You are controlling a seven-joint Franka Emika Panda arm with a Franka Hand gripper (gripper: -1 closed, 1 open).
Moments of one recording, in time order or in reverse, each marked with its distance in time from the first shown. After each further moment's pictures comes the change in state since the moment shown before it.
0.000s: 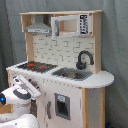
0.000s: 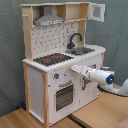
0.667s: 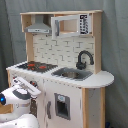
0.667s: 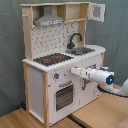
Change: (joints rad) arm 0.001 -0.003 0.003 0.004 0.000 -0.004 -0.154
